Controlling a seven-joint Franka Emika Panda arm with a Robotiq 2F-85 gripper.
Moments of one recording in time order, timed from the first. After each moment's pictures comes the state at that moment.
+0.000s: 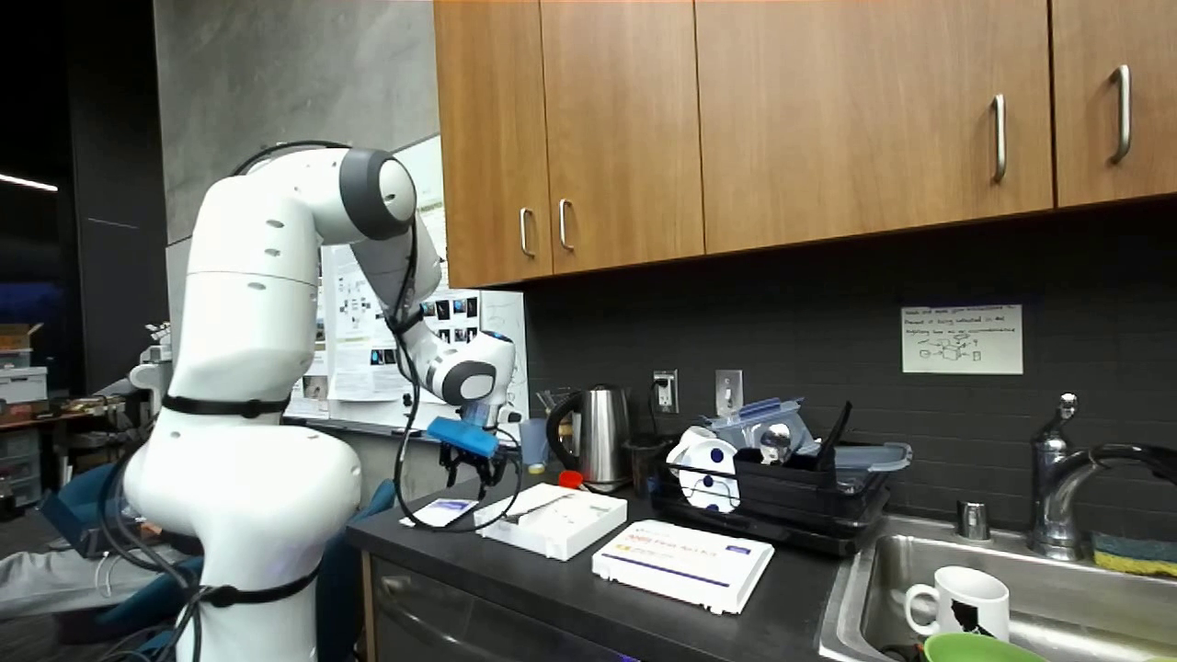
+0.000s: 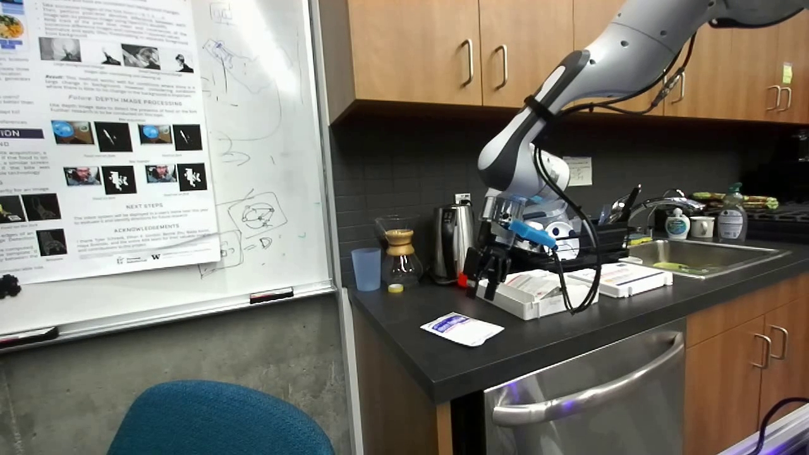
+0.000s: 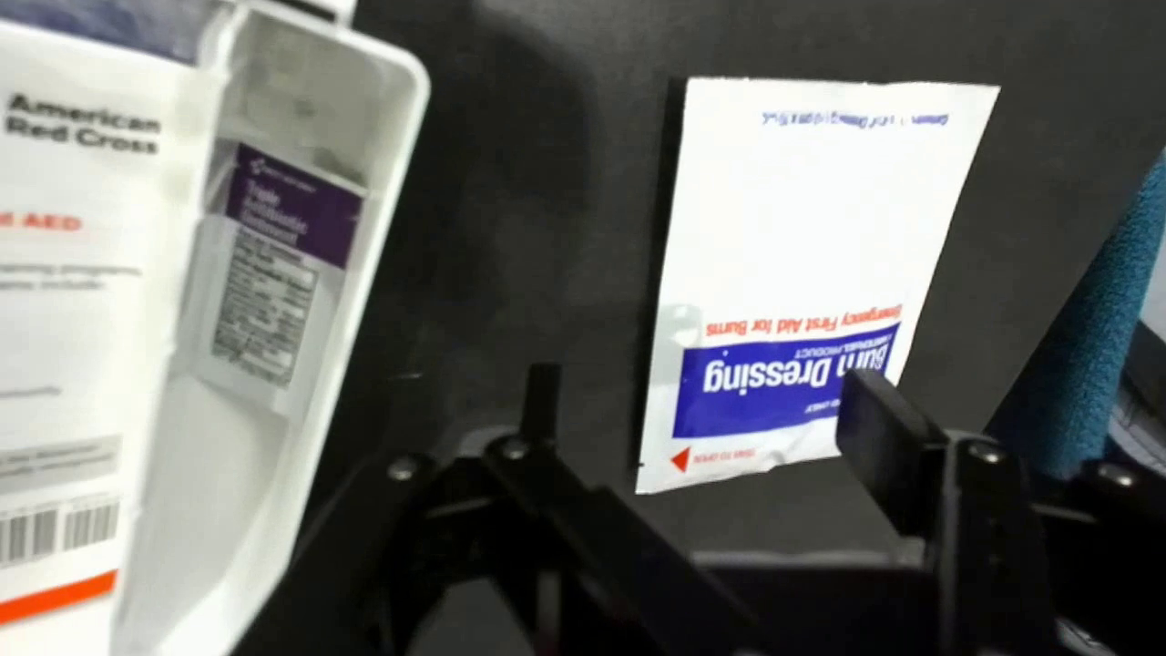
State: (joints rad) arm 0.21 0.11 0.19 -2.33 0.52 2.53 -0.38
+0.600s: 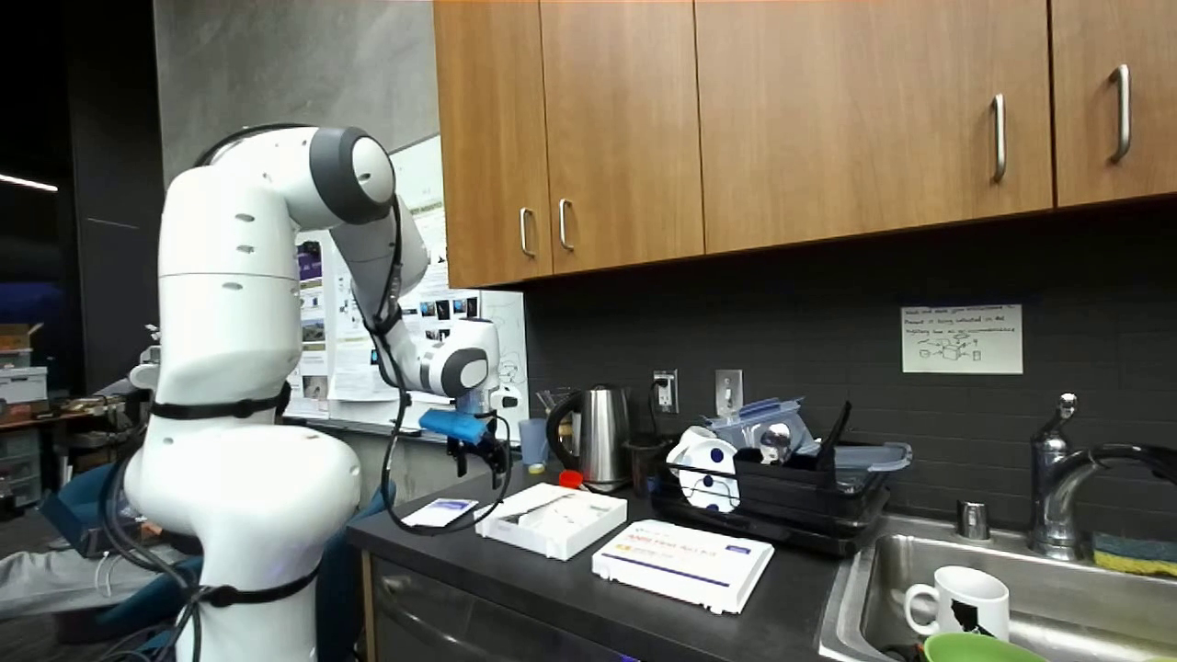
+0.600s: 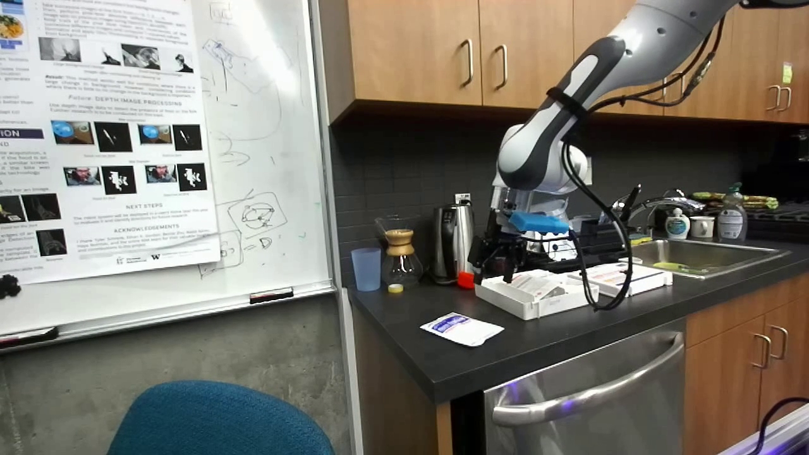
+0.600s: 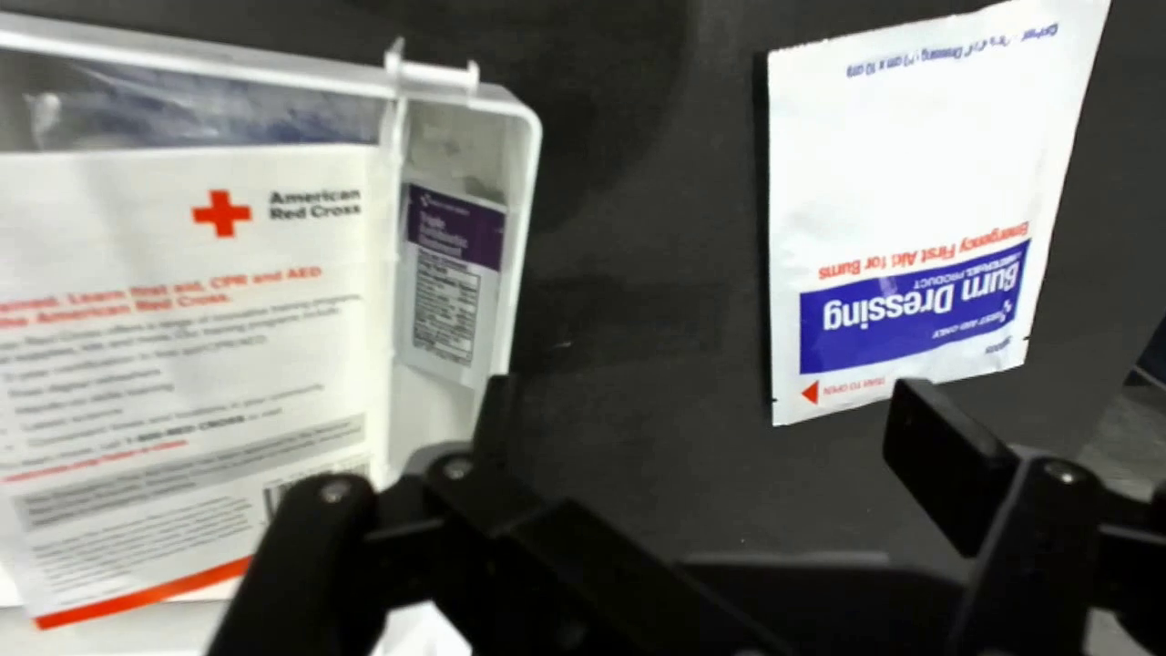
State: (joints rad) arm 0.21 0.00 0.19 -2.43 0.24 2.63 0.06
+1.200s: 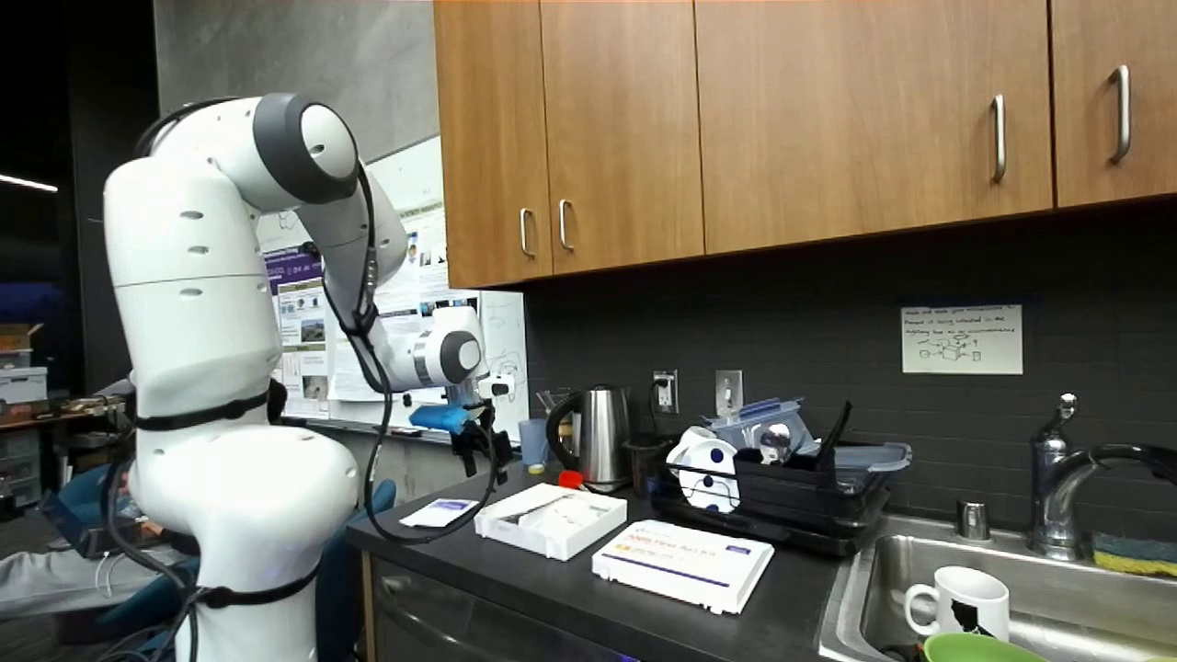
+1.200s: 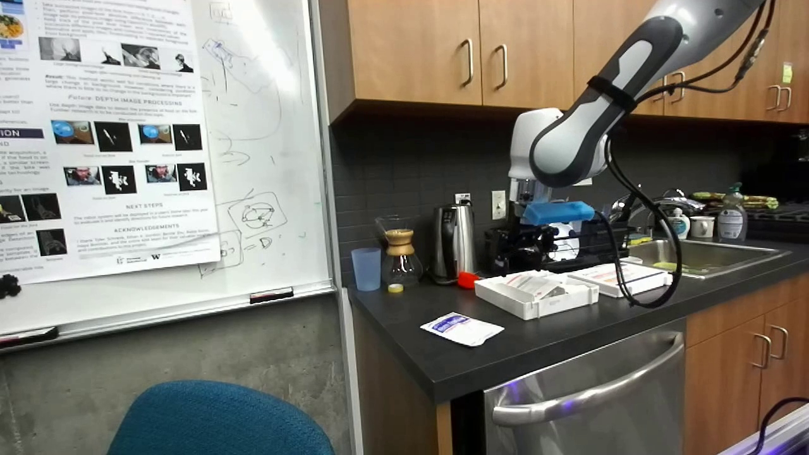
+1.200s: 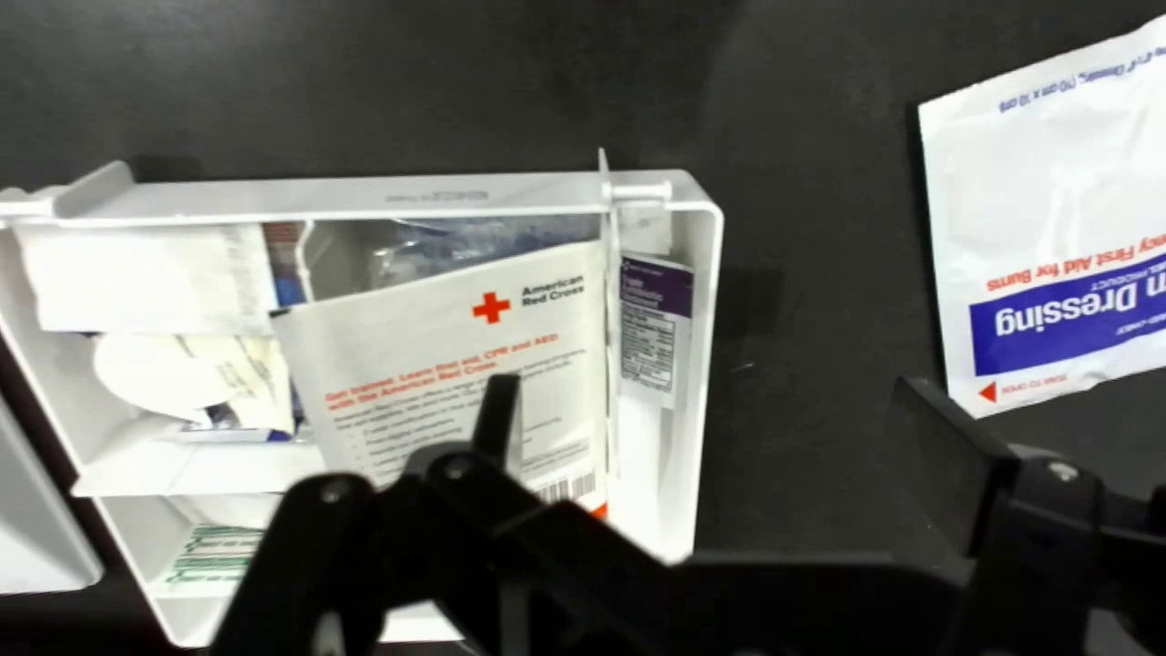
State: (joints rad) arm 0.17 -0.16 0.19 -2.55 -0.07 2.58 0.45
